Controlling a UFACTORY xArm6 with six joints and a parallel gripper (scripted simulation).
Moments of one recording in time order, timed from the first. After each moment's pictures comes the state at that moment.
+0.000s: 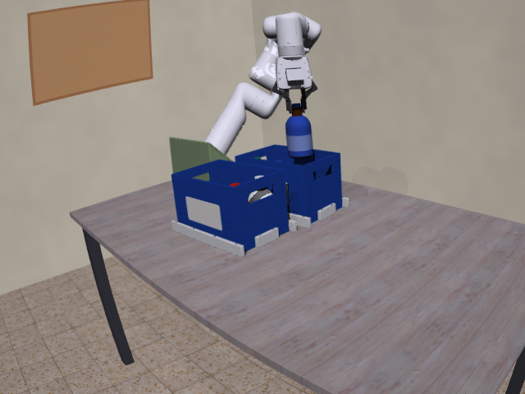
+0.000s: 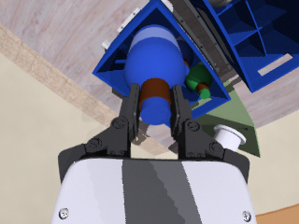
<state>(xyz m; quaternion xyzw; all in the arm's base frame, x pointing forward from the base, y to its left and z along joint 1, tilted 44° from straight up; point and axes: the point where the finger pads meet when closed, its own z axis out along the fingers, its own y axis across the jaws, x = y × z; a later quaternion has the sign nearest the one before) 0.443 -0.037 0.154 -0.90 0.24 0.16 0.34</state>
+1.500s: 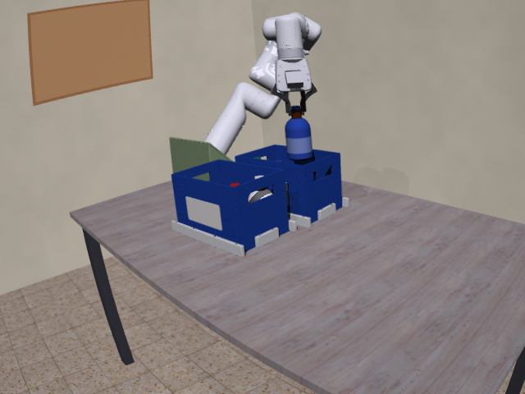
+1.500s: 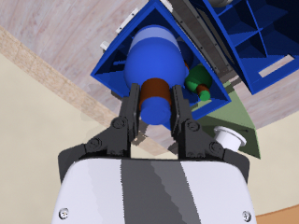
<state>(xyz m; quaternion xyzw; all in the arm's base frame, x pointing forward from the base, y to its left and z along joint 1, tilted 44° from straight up) 0.441 -0.033 0.148 -0.90 0.24 0.16 0.34</state>
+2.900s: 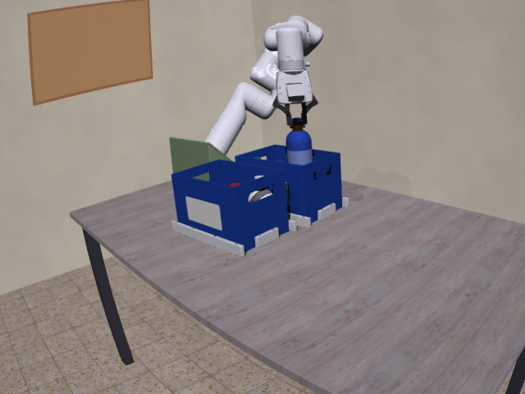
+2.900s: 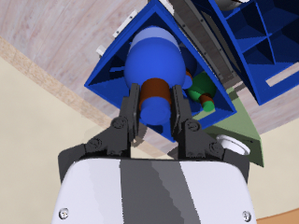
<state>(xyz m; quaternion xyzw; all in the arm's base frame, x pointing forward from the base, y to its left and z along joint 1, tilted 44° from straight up) 0.436 -0.009 0.121 -0.90 0.24 0.16 0.34</state>
